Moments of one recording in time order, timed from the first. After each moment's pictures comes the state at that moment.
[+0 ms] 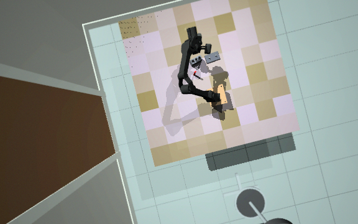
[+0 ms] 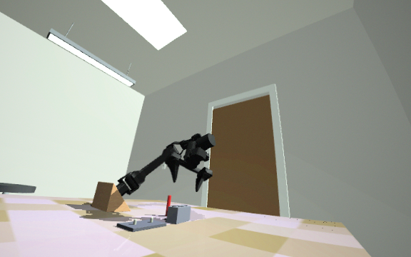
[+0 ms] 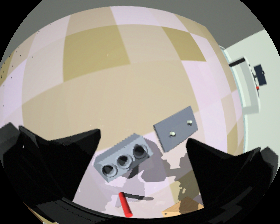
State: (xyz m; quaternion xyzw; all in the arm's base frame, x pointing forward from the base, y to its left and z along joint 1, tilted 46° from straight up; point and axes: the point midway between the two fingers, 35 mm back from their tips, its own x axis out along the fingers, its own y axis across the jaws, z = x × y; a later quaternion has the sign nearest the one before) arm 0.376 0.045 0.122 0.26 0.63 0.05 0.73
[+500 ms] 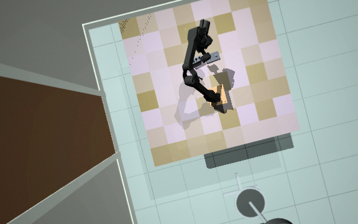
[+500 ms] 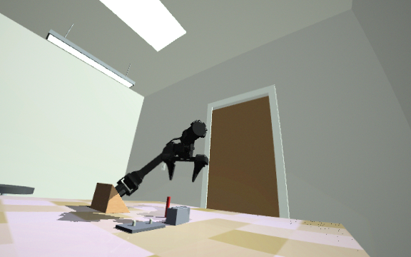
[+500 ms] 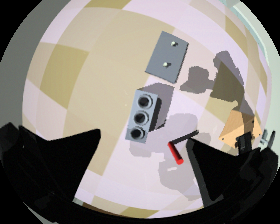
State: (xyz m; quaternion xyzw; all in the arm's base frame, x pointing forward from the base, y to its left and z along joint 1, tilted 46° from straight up) arm 0.344 0.026 0.148 0.53 0.72 -0.14 0.42
